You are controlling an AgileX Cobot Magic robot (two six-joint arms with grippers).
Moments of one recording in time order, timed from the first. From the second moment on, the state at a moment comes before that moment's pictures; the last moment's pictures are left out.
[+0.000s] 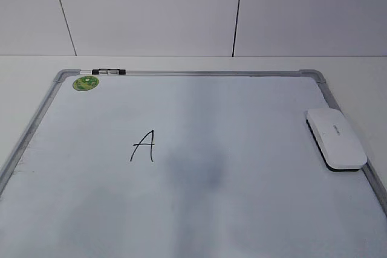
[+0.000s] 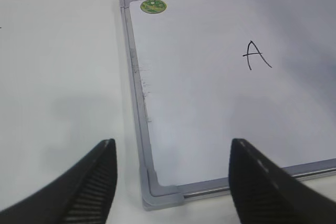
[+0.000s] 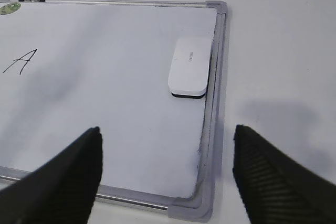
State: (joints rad) left arm -0.07 0.01 -0.52 -0.16 1.10 0.08; right arm 0.15 0.01 -0.53 0.02 1.06 -0.06
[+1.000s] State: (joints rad) left arm -0.07 0.01 -0.51 -0.16 1.10 0.07; right arm 0.15 0.01 -0.50 0.00 1.14 -0.12
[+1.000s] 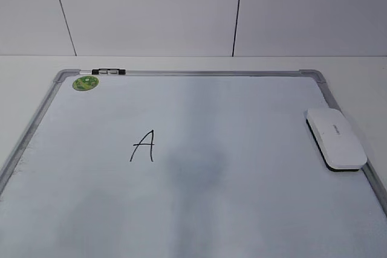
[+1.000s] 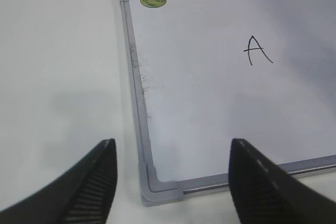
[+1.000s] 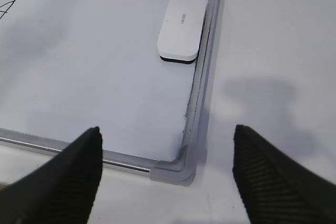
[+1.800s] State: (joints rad) left arm -0.07 0.01 -0.51 -0.17 1.10 0.07; right arm 0.15 0.01 -0.50 -0.01 1.14 -0.12
